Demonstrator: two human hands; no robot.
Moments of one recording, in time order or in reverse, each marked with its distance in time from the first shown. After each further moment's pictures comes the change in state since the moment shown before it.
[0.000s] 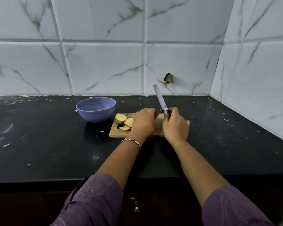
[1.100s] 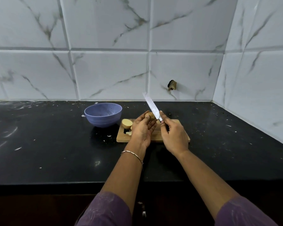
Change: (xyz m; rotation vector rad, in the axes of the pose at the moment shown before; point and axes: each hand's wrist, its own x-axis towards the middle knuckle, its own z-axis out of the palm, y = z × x) left_hand -0.014 -0.010 -0.005 -1.816 0.117 -0.703; right_hand -0.025 -0.017 -0.011 0.214 -0.083 -0.175
